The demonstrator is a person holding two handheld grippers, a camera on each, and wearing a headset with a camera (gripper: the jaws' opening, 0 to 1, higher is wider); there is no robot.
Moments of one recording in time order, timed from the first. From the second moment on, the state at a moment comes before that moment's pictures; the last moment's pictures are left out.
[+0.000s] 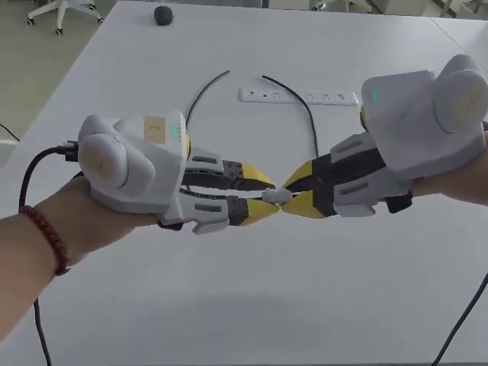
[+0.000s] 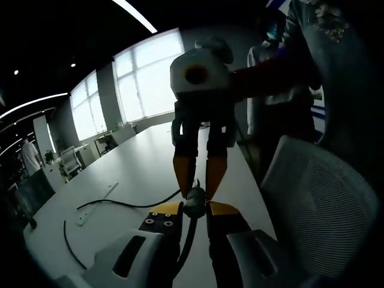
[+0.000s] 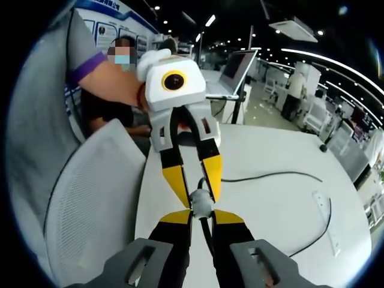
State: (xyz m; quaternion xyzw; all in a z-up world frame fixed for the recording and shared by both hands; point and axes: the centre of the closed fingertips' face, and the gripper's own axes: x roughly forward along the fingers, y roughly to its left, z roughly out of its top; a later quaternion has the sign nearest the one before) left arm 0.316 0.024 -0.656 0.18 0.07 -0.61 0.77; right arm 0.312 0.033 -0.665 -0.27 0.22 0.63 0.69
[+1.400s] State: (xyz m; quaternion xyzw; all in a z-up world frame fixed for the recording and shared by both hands) left arm 0.329 0.025 -0.661 0.04 0.18 -0.58 0.79; right arm 0.325 0.031 -0.669 -0.40 0.11 0.61 0.68
